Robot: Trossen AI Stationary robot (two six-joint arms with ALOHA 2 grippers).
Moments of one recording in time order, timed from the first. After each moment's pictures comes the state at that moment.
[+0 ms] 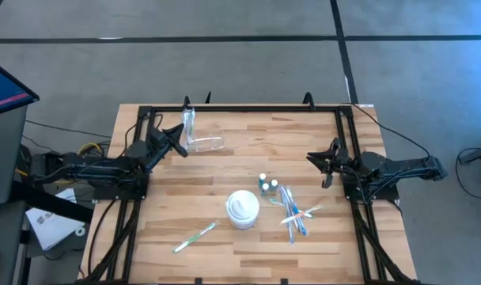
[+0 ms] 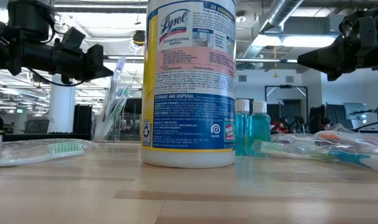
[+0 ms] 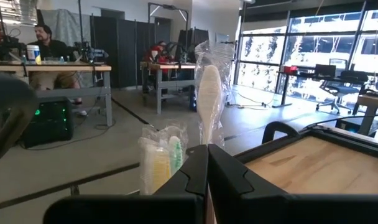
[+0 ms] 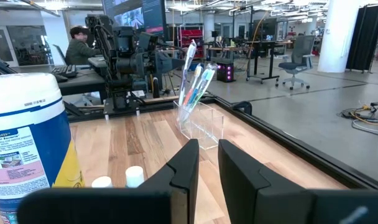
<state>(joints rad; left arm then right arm) 0.31 0.84 0.01 0.92 -0.64 -0.03 0.12 0.01 0.03 0.00 0.44 0.03</state>
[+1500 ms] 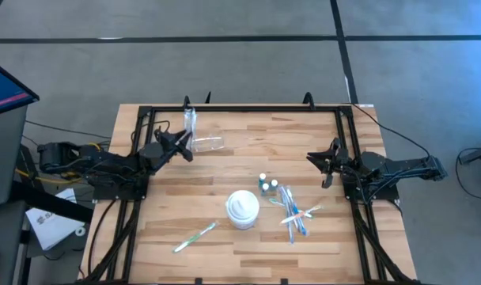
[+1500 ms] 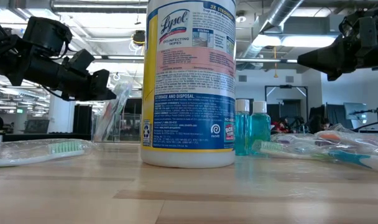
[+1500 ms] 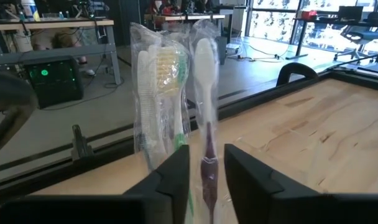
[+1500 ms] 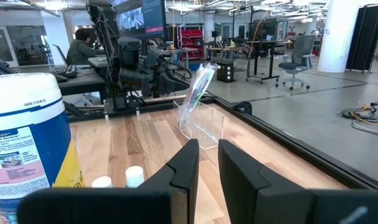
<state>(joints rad) 0.31 1.11 0.01 0.94 -0.67 -0.14 0.12 0.01 0.03 0.00 0.44 0.03</state>
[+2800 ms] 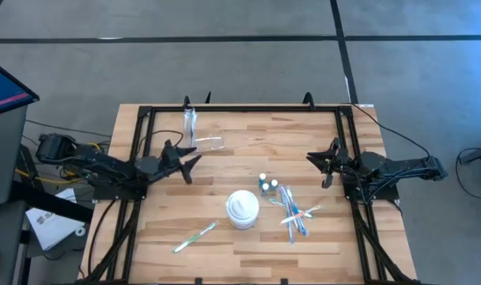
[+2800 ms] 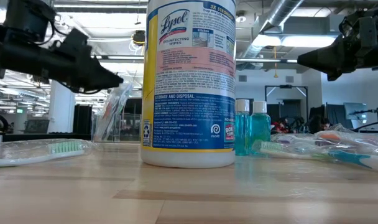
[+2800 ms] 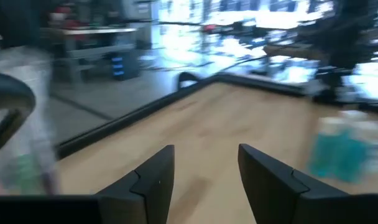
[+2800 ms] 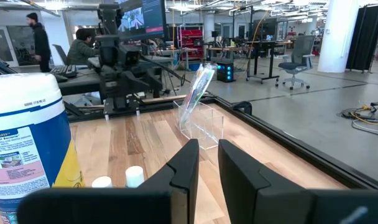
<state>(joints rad) -0.06 1.03 0.01 0.94 -0.62 -0.11 0.12 0.01 0.03 0.00 0.44 0.03</state>
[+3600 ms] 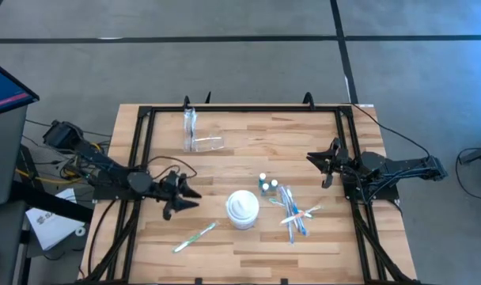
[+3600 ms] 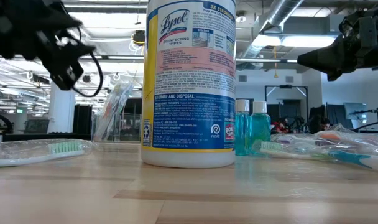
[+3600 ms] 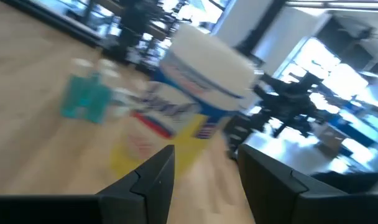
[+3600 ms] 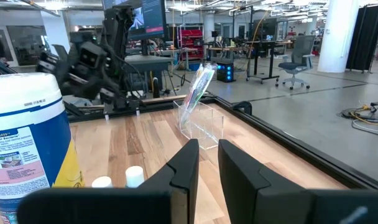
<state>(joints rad) -0.48 1.01 0.06 0.91 -0.28 -0.56 0.12 0.01 0.03 0.00 0.44 0.03</state>
